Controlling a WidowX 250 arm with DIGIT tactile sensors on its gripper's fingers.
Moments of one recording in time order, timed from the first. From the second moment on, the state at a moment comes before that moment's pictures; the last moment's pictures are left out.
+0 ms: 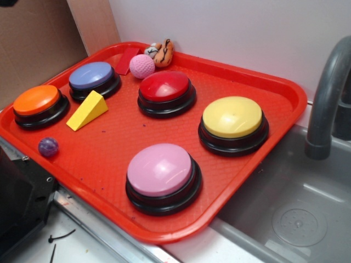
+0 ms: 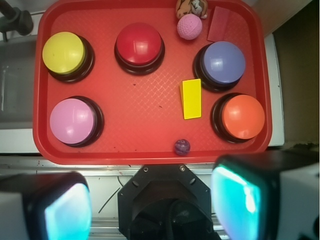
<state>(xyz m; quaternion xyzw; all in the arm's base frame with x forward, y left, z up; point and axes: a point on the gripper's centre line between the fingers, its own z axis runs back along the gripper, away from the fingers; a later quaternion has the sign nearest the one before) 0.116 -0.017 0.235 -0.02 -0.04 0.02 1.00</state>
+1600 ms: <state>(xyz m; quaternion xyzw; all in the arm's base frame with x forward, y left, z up) 0.262 0.042 0.109 0.01 -0.12 0.13 0.98</state>
